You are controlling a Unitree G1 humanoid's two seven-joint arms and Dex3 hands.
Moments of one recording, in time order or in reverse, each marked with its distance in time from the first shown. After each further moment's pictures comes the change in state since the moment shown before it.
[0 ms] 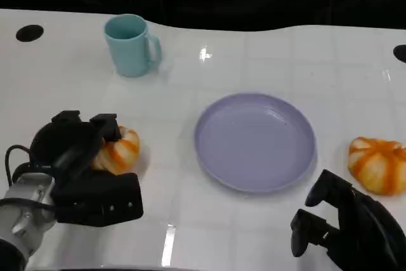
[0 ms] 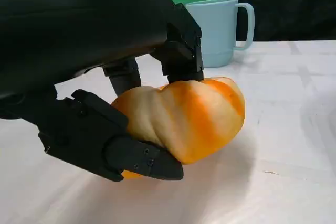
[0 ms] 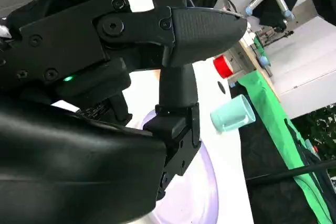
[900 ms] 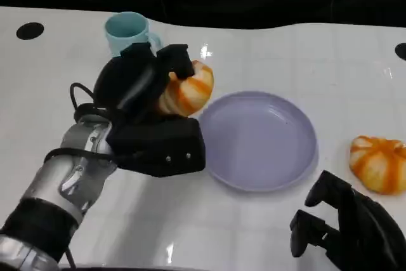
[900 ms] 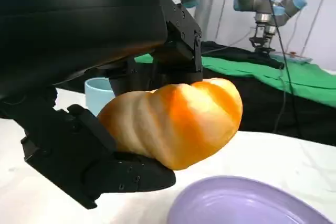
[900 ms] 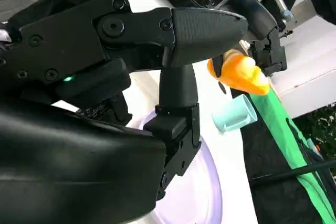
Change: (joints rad) left arm -0.105 -0.141 0.033 -0.320 -0.085 0.047 -0.126; right arm -0.001 0.005 -0.003 0.007 0.008 0.011 0.001
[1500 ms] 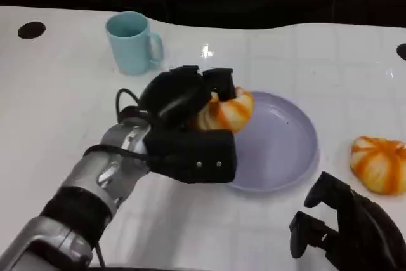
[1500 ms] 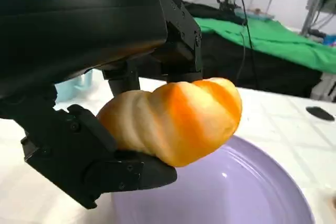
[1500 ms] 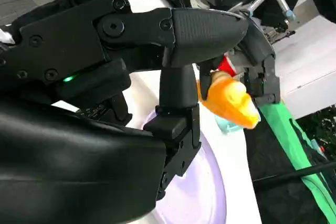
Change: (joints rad) left arm -0.106 -0.127 -0.086 0.218 -0.020 -0.096 -0.089; right arm -0.002 0.000 0.001 0.015 -0.002 -0.005 0.007
